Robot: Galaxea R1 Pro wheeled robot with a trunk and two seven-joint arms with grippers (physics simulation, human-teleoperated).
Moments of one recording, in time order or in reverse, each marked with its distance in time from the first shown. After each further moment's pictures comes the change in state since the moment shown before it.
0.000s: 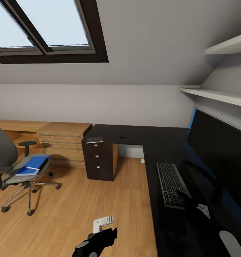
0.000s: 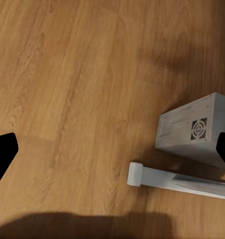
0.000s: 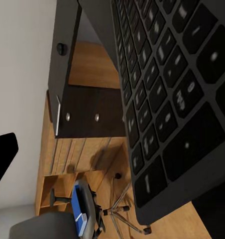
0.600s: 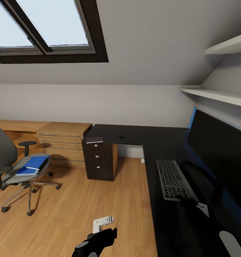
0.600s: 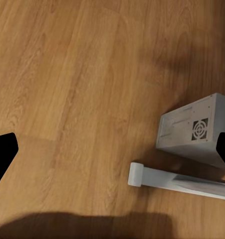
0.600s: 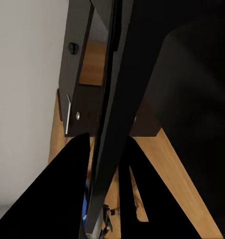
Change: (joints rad) left arm 0.000 0.000 0.002 0.000 0.000 0.000 0.003; right arm 0.000 0.000 0.002 0.003 0.001 -0.001 0.051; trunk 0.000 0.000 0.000
